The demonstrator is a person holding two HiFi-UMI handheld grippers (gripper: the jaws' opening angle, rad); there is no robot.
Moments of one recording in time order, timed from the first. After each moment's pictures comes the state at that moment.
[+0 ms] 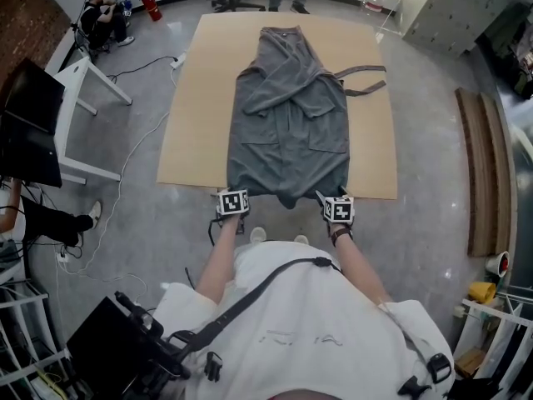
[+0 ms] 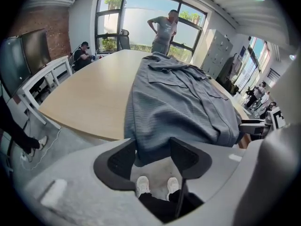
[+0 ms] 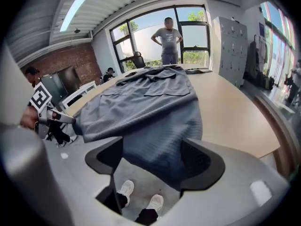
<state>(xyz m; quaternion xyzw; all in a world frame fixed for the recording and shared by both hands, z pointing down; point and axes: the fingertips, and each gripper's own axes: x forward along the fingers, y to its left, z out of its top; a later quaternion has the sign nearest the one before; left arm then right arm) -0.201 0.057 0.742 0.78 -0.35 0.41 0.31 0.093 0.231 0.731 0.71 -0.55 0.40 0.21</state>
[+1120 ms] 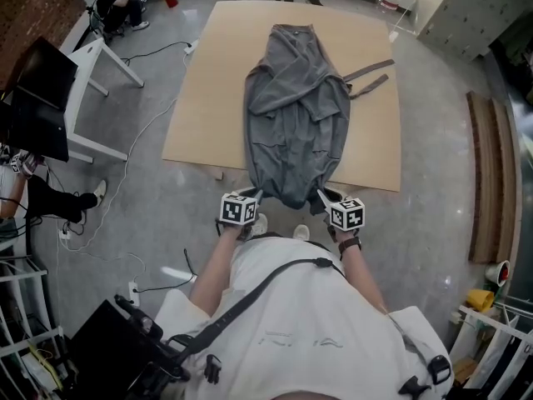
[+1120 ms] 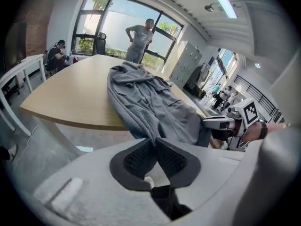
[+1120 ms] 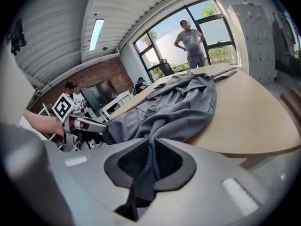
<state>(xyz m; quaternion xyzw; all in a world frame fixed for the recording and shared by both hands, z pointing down) -0.164 0.165 0.661 0.86 -0.21 0.35 0.32 0.018 0.259 0.660 0.59 -0.70 0.39 0.12</state>
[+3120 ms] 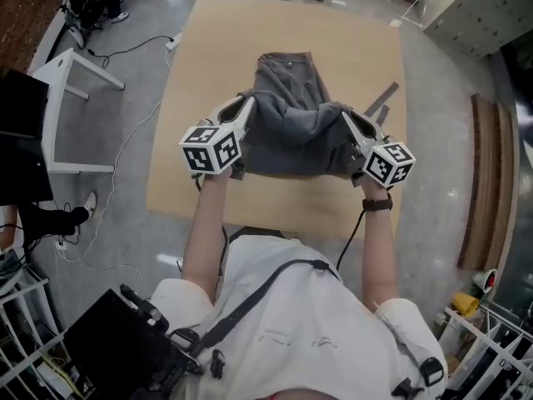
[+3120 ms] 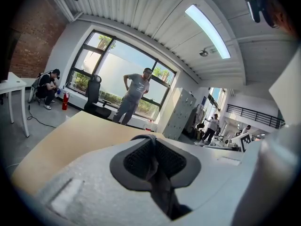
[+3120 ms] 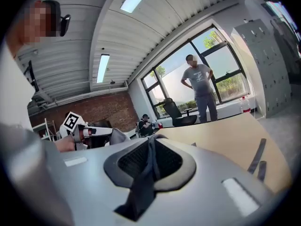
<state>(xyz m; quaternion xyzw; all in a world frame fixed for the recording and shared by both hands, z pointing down) 0.034 -0.187 0.419 0.93 -0.25 0.09 0.25 0.223 -0.059 0.438 0.62 -0.74 0.24 -0.03</state>
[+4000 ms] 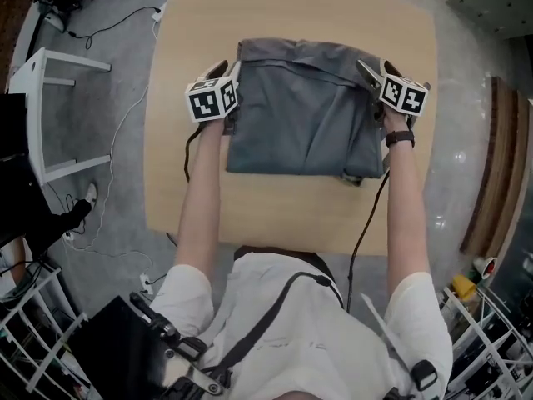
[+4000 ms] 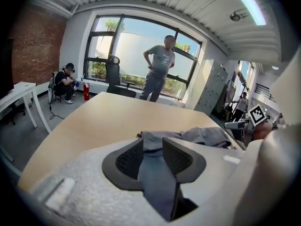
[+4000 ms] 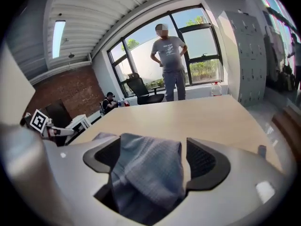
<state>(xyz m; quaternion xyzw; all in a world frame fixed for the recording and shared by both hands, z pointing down) 0.057 -0.390 0.614 0.86 -0.35 0.26 0.26 0.399 -0.236 0.622 0.70 -0.61 0.36 0.10</state>
